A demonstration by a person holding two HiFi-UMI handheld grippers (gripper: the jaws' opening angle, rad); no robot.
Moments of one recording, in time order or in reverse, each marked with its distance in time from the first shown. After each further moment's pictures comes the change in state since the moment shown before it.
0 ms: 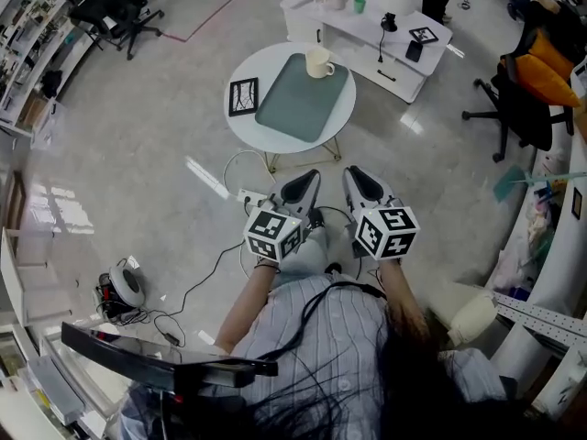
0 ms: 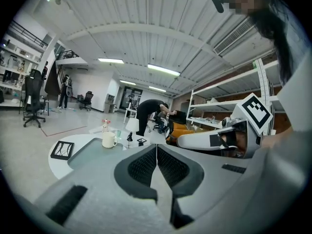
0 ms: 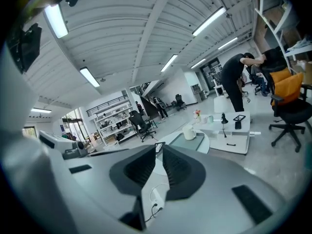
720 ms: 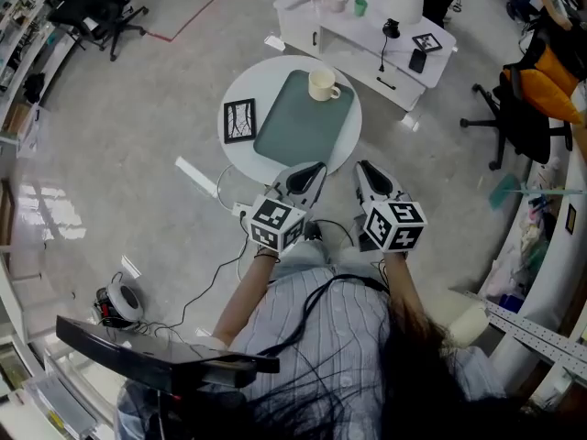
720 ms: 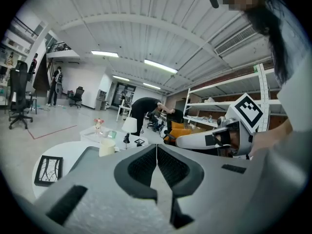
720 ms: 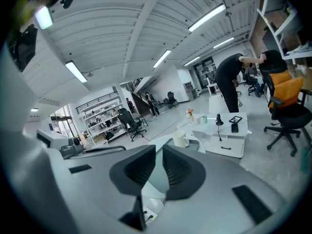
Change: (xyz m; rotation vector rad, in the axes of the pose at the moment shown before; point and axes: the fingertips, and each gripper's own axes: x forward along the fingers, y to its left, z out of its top) left arm 0.098 0.096 0.038 0.022 0.036 -0.118; right arm 0.116 -0.062 0.053 0.014 0.035 -0.108
